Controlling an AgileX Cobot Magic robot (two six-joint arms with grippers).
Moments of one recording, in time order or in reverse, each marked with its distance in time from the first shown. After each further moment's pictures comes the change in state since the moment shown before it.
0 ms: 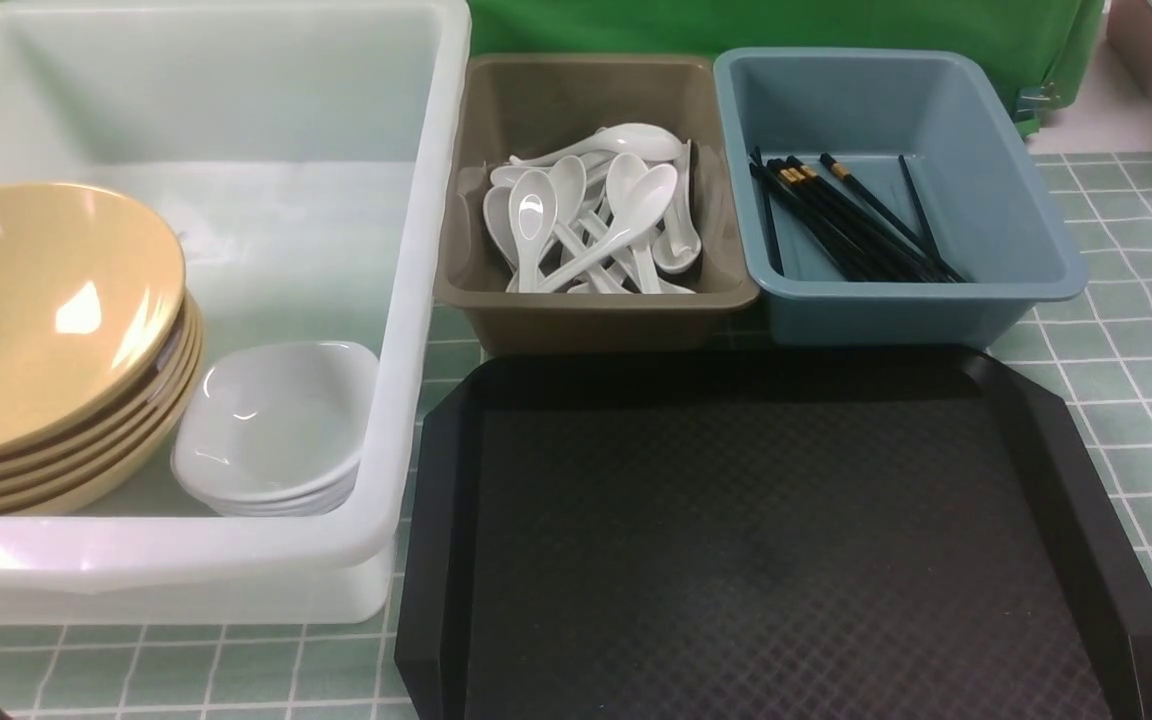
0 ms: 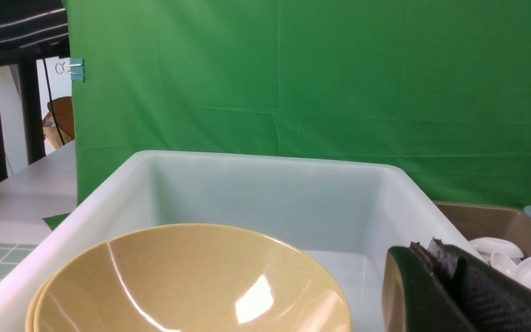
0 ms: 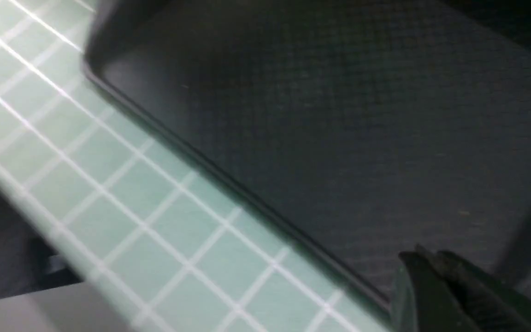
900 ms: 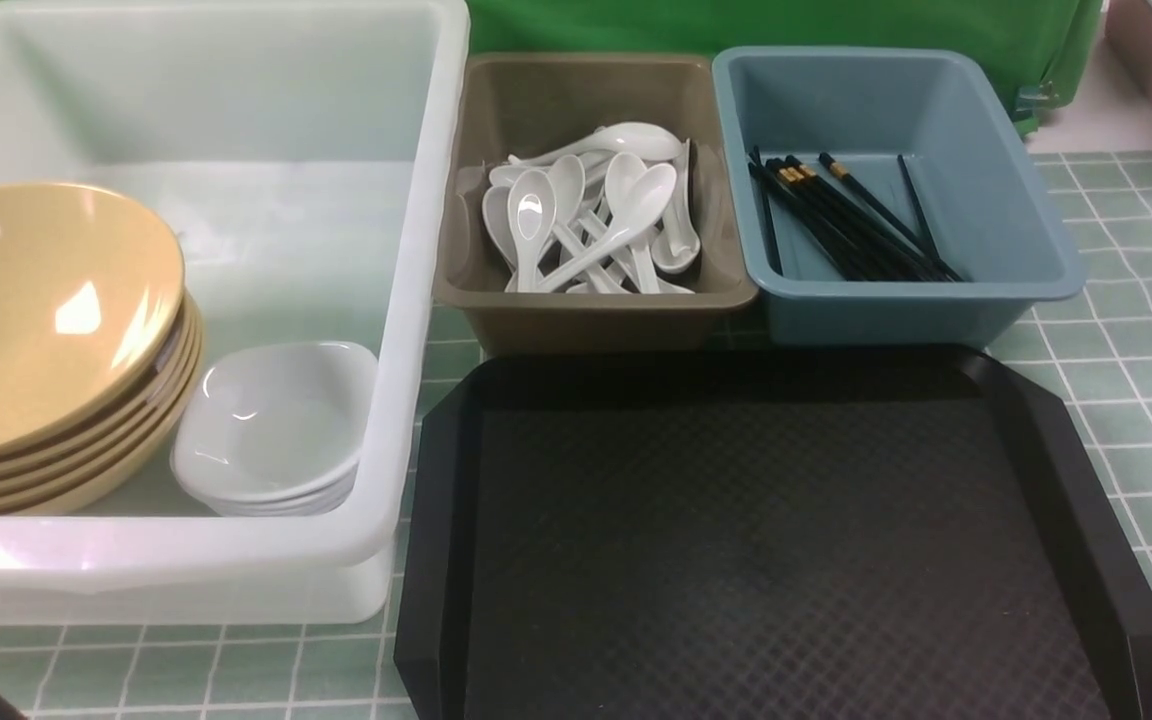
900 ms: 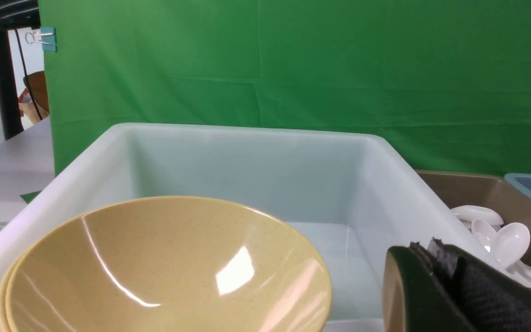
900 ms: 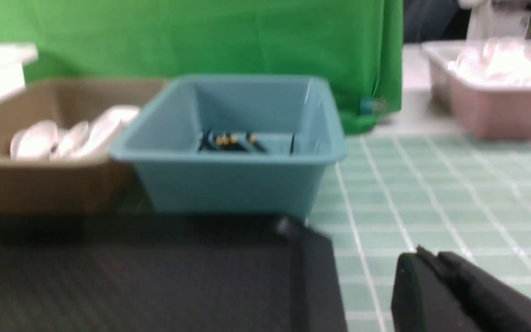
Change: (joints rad) right arm -0.210 -0.457 0.583 -0.208 -0.836 0.395; left arm 0.000 -0.001 0.000 0.000 0.061 -0.001
